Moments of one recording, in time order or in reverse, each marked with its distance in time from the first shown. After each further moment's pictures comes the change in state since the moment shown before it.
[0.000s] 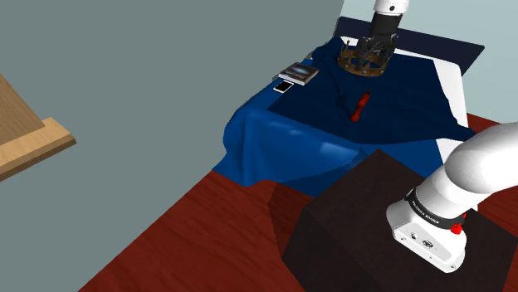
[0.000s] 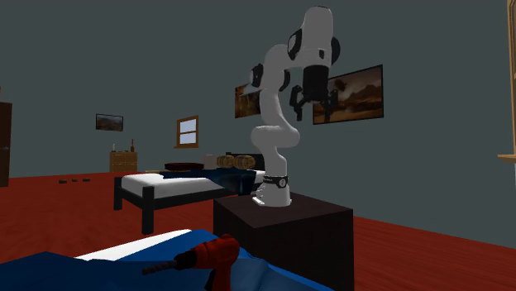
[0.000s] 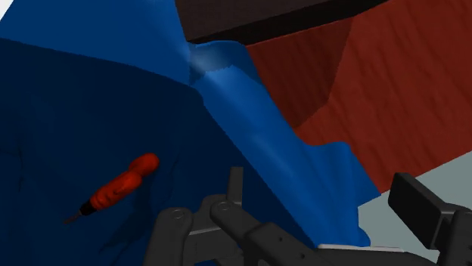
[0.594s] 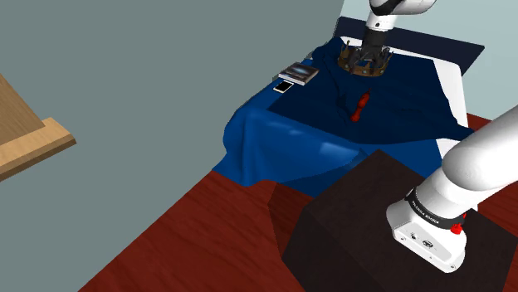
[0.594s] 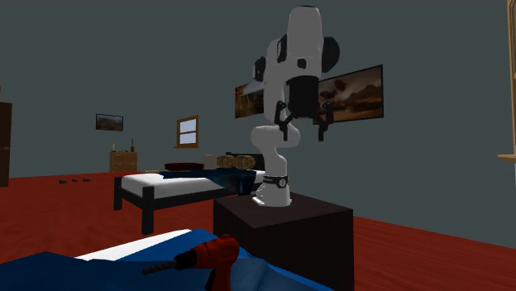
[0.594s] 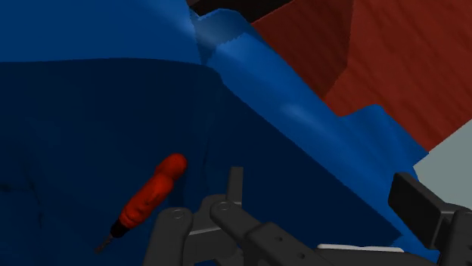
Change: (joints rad) arm -0.073 0.282 -0.092 0.111 0.043 0.170 0.048
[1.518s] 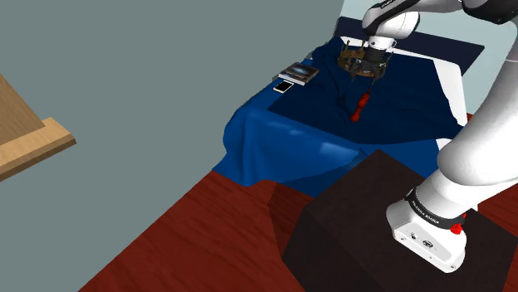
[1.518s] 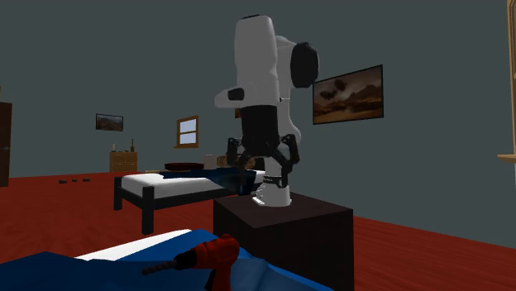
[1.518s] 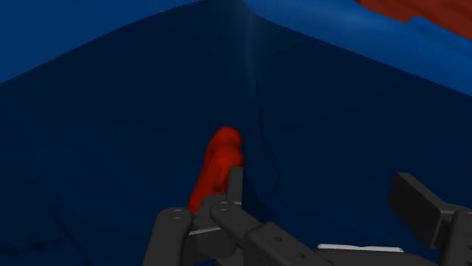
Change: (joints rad) arm -0.138 0.452 -0.103 0.298 0.186 0.129 0.022
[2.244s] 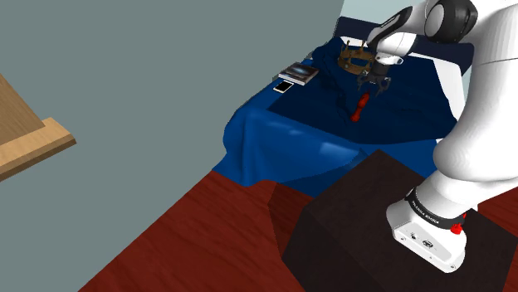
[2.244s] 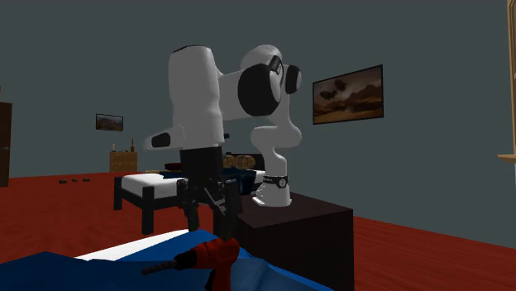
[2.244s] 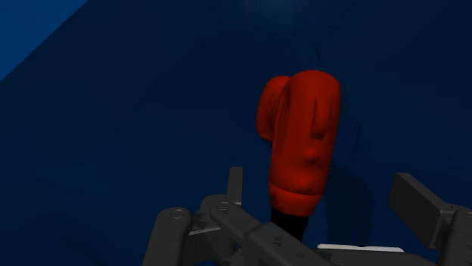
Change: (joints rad) arm -0.157 0.320 -0.020 0.261 0.156 0.026 0.028
